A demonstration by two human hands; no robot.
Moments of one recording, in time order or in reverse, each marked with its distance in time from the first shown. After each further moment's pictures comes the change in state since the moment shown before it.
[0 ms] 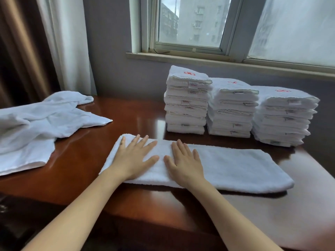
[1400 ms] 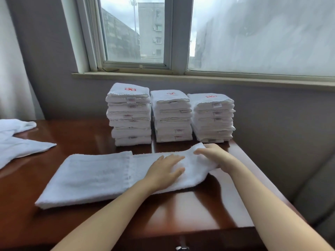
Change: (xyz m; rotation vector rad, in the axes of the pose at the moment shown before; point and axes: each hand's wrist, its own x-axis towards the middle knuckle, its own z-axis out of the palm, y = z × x) left_hand 0.050 0.234 0.011 -0.458 0.025 0.416; right_hand -0.062 0.198 -0.151 0.749 0.108 0.498
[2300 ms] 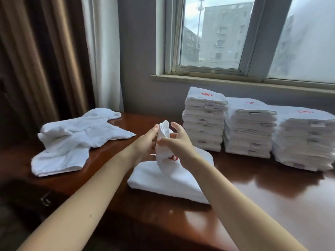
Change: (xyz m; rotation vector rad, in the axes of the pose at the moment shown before) left_hand -0.136 -0.111 -0.195 -0.933 0.228 -0.577; right_hand -0.049 -0.164 0.260 0.319 -0.404 -0.375
